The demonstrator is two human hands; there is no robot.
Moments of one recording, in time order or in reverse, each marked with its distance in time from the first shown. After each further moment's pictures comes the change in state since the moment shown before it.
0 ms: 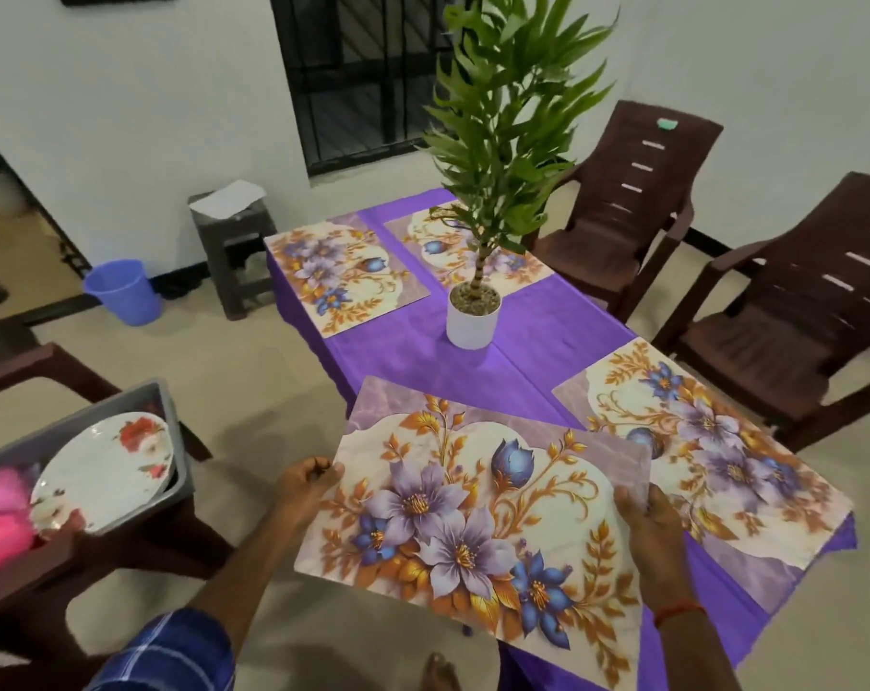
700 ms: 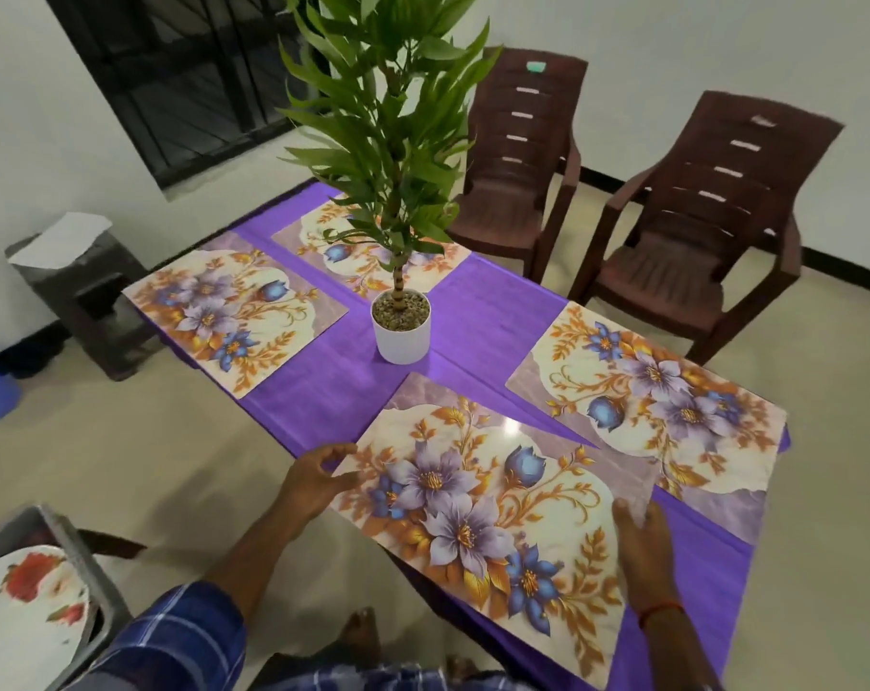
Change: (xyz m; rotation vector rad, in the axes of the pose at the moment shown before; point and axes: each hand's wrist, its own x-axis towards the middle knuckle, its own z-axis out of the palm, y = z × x) left_hand 0.128 0.065 0.063 0.416 -0.400 0.175; right_hand 0.000 0.043 0.021 -0.107 0.420 0.247
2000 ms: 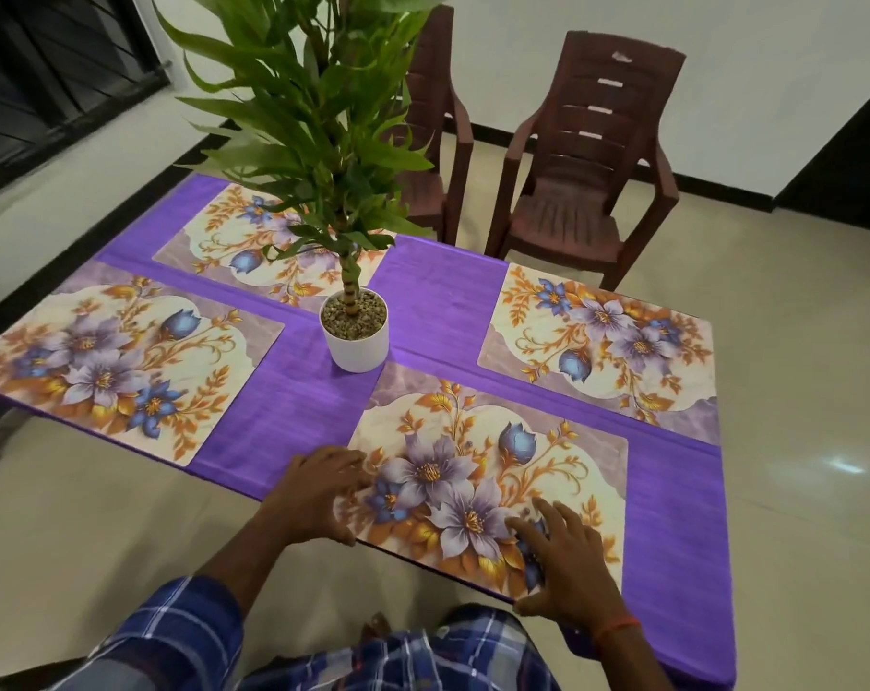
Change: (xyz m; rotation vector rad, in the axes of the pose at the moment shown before) left_hand 0.098 -0.013 -0.034 1.067 -0.518 0.797; right_hand -0.114 0.019 0.083 -1.105 -0.426 -0.438
